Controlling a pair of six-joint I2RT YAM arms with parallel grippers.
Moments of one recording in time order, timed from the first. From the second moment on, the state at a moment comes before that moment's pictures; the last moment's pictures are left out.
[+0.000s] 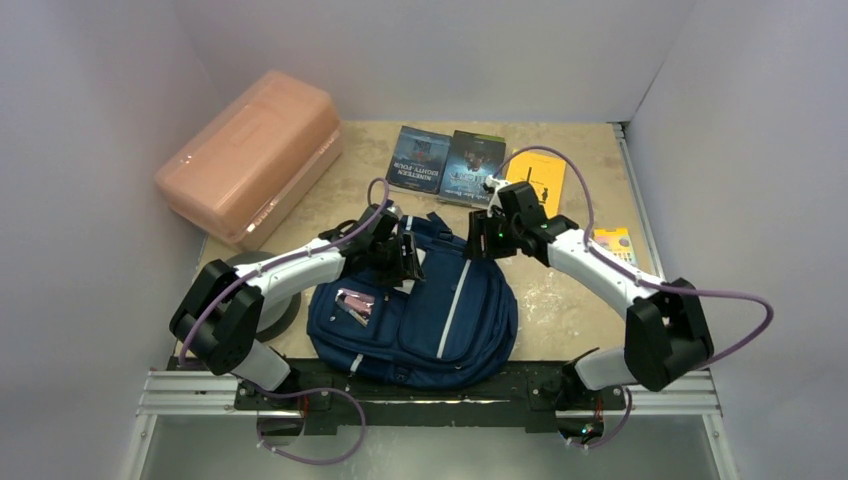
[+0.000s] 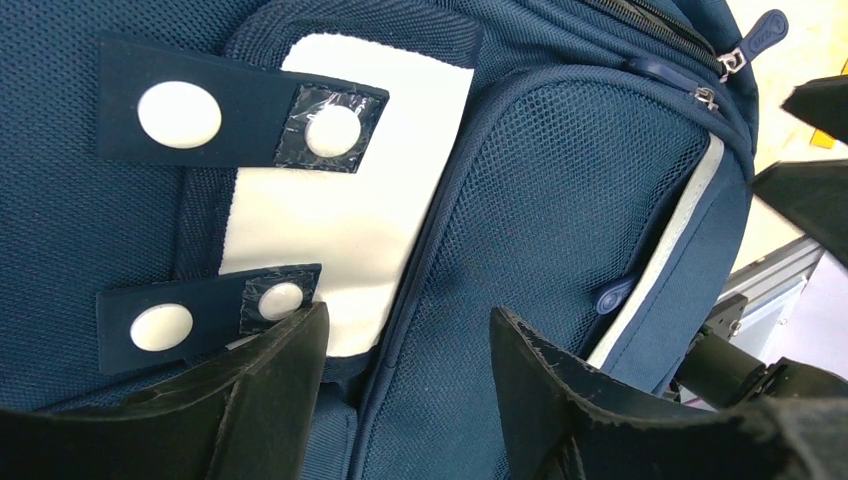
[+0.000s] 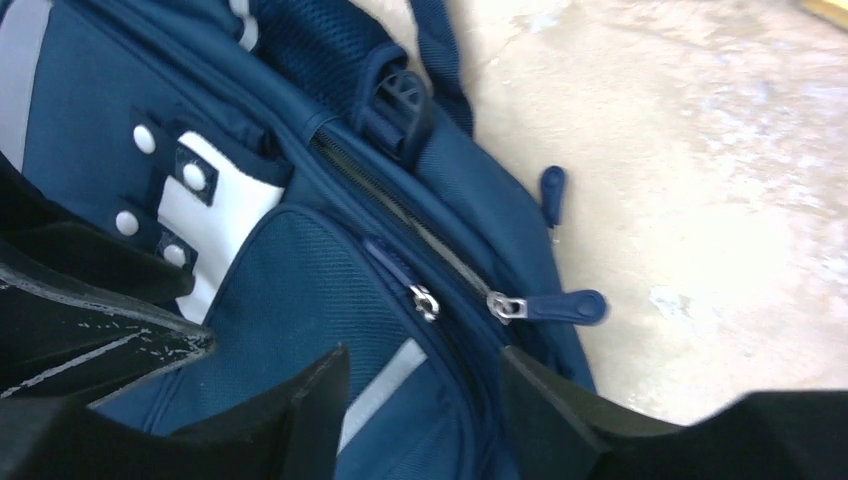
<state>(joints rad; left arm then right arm) -0.66 1.52 0.90 -0.35 0.20 -0.80 0.50 1.45 0.97 -0.41 -0.18 0.33</state>
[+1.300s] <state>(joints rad) -0.64 1.65 0.93 -0.27 0.32 -0.88 0.67 1.50 0.99 -0.29 0.04 0.28</state>
